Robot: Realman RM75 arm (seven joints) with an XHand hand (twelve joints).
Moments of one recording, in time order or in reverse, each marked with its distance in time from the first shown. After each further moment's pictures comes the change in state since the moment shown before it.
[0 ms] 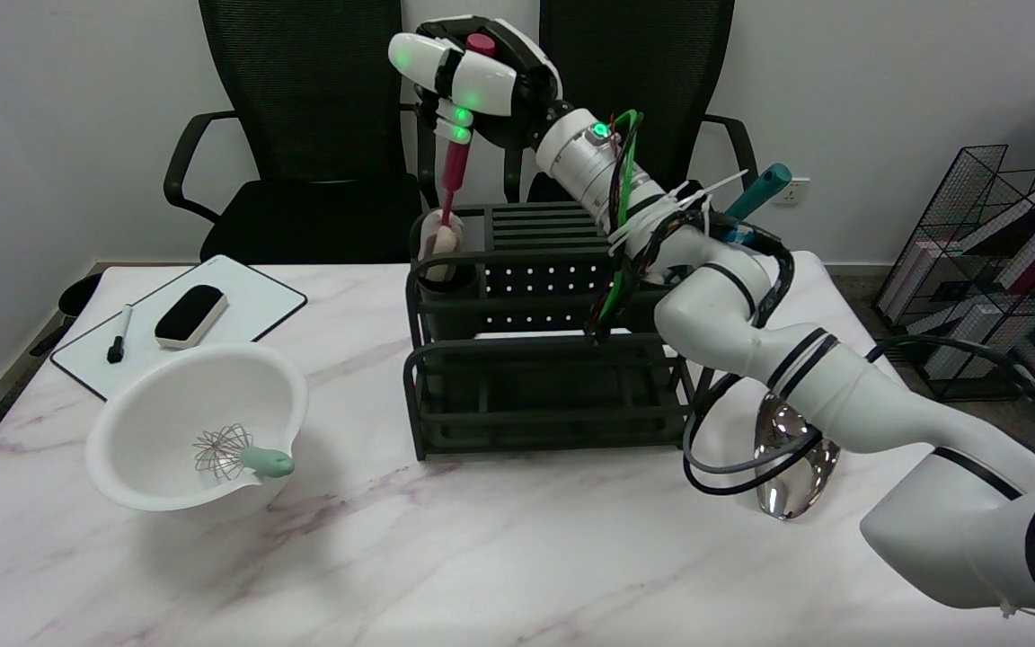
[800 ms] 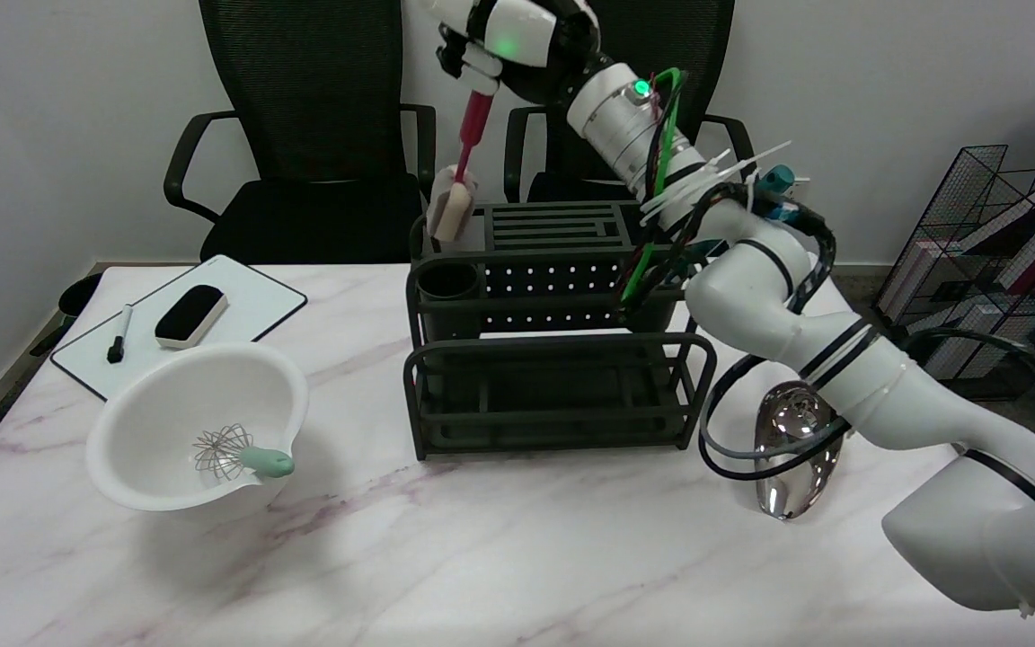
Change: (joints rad) arm -0.026 0.057 0.076 0.152 0.009 -0.045 0.002
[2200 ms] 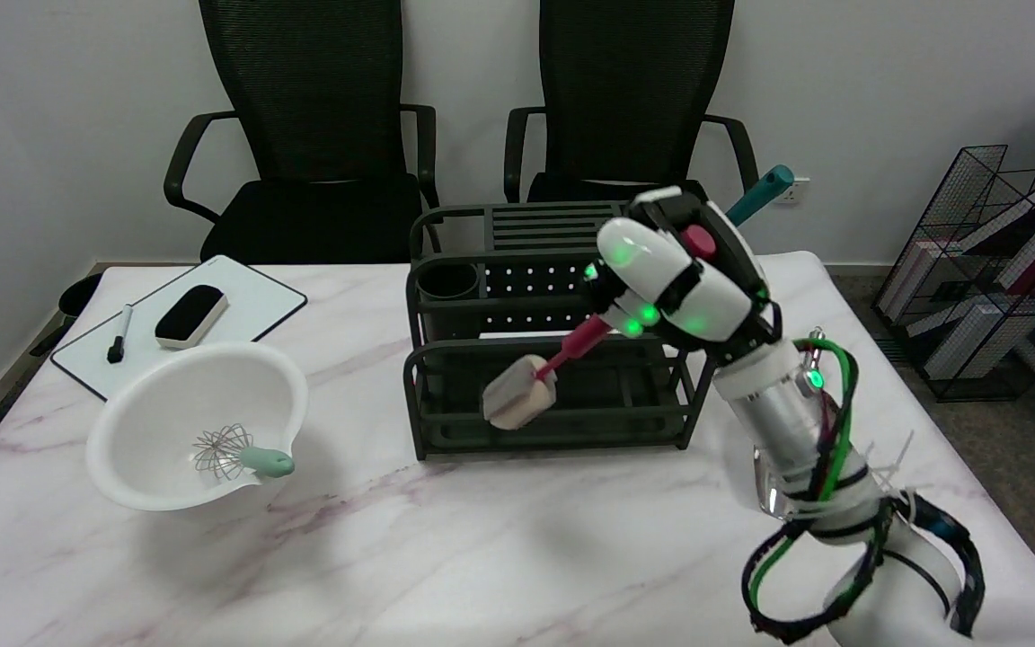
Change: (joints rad) arm -0.941 0.043 0.243 0.409 0.059 0.531 -0.107
